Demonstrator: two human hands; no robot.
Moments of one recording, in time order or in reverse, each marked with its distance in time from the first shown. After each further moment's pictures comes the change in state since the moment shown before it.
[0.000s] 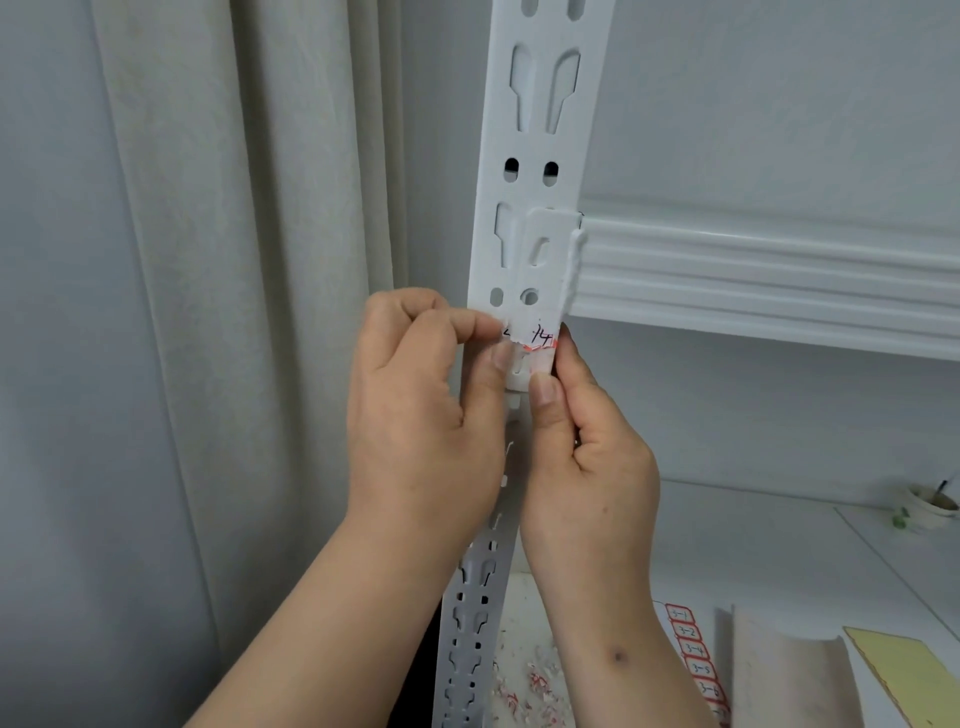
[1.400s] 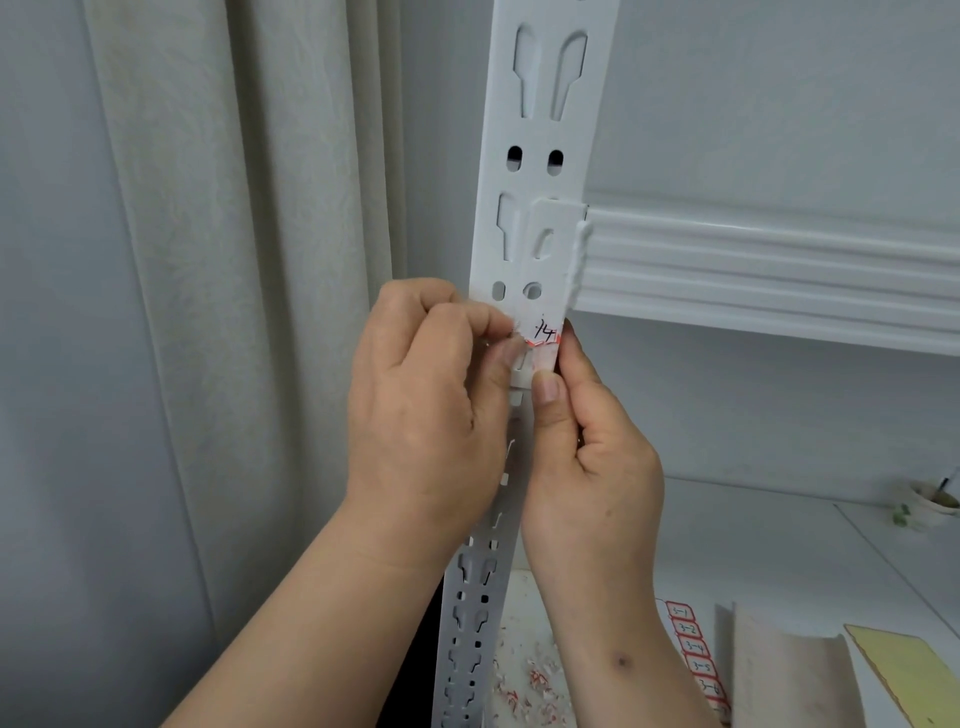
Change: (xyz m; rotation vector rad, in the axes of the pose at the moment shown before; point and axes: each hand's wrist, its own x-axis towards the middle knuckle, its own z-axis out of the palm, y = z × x) left_hand 0.003 -0.011 0.006 0.076 0.025 0.215; right_hand -0.001 0.001 0.001 0.003 0.020 -0.030
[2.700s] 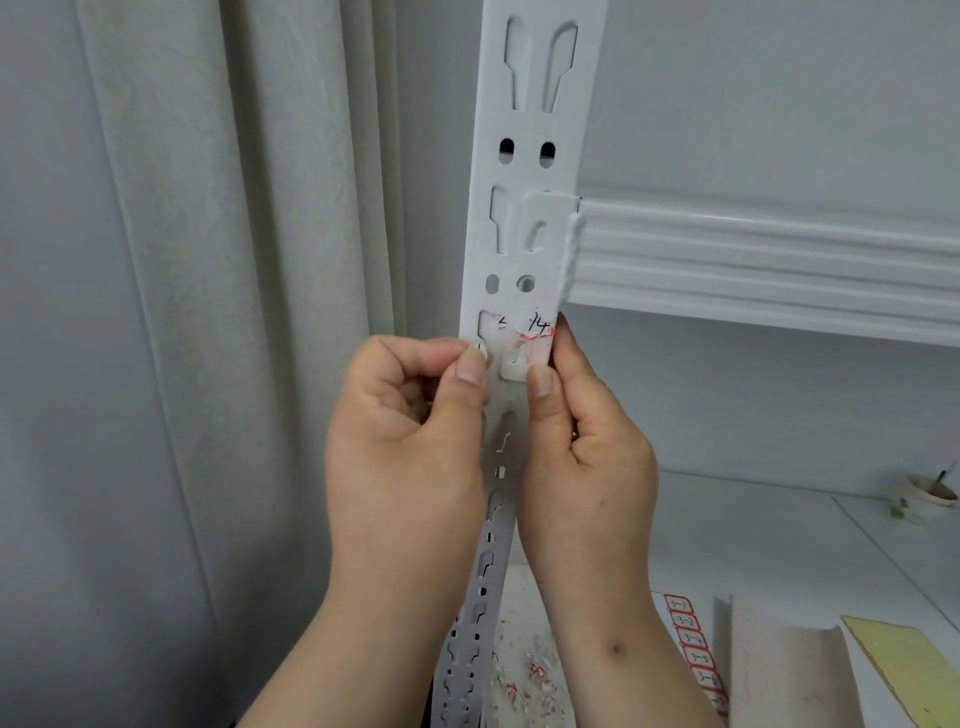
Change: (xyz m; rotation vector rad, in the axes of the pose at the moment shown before) left_hand -0.011 0.039 -0.019 -0.608 0.079 -0.777; right_hand 0.002 -0.004 -0.002 -0.018 -0.016 0.037
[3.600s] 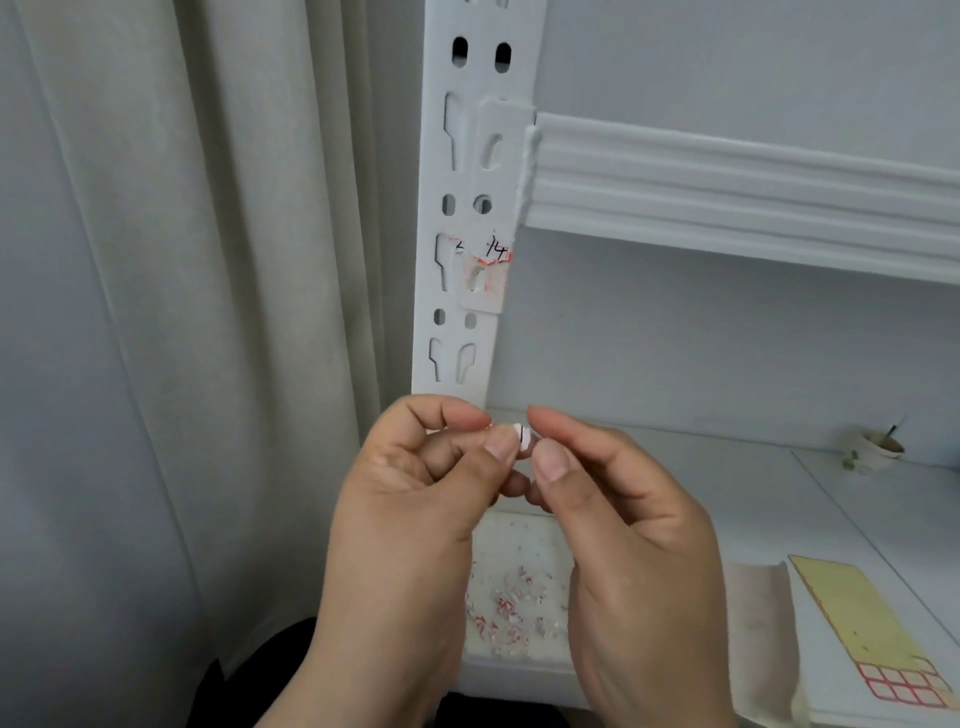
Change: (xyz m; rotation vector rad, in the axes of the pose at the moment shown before) left_hand -0.057 -0.009 -0.009 -0.318 -0.202 -0.414; right_hand -0.054 -0.005 -0.062 0.446 -0.112 0.300
